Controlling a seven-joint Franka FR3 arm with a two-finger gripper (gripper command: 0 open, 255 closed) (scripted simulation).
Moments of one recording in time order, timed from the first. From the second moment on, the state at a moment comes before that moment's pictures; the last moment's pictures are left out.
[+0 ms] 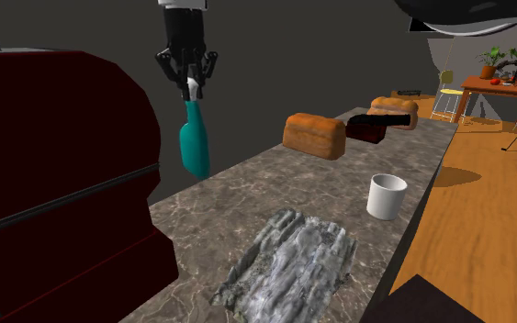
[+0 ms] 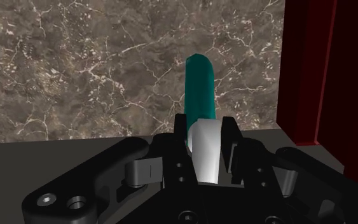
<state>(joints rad) 0.15 0.41 0.11 -1.13 -0.04 1.53 0.07</state>
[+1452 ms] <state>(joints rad) -0.03 0.14 0.02 -1.38 0.00 1.51 -0.19</state>
